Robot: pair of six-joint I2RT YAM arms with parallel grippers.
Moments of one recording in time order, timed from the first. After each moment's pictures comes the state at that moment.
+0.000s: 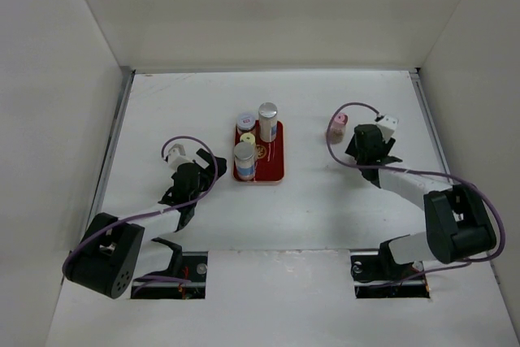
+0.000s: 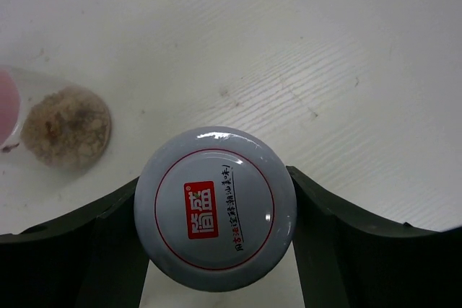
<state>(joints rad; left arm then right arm) -0.36 1.19 0.18 0.55 -0.22 -0.95 0.22 1.40 0.64 0.08 0.54 0.51</state>
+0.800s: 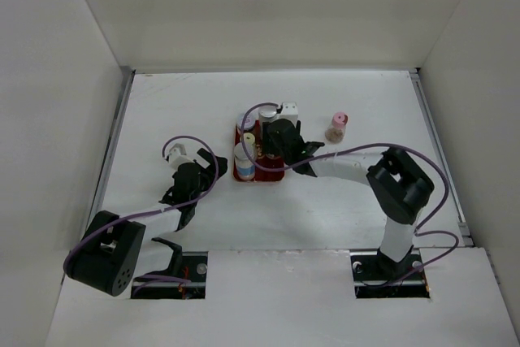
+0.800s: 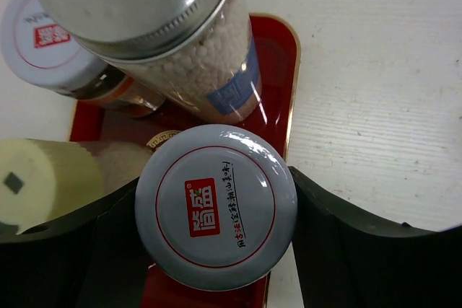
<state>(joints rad) -0.36 1.21 0.18 0.58 -0.22 -0.95 0.80 1.81 1.14 0.09 0.49 0.49</state>
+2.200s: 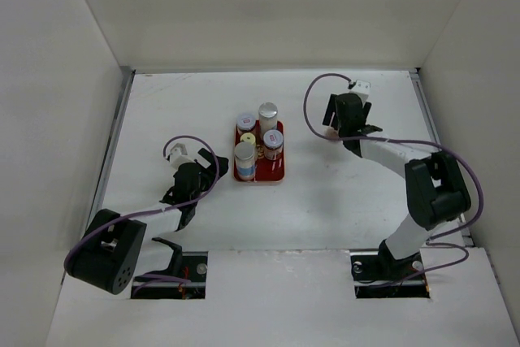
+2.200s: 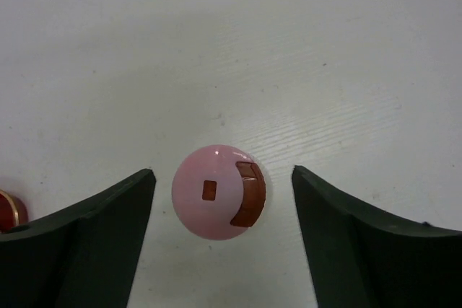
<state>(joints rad) -0.37 1.22 0.18 0.60 -0.21 -0.95 0.34 1.64 1.00 0.11 0.49 0.37</state>
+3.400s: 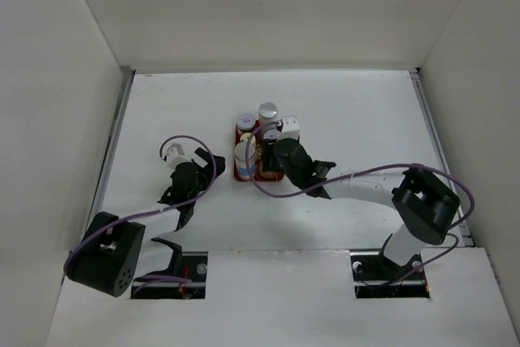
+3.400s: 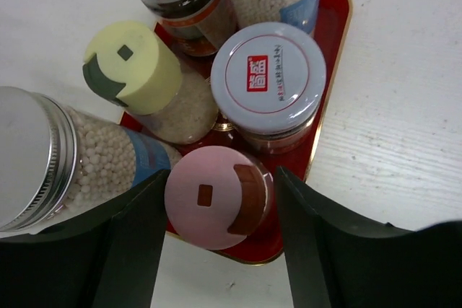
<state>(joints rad) -0.34 1.20 0.18 0.58 -0.21 -0.95 0.92 1.62 0.93 0.19 0.48 0.47</state>
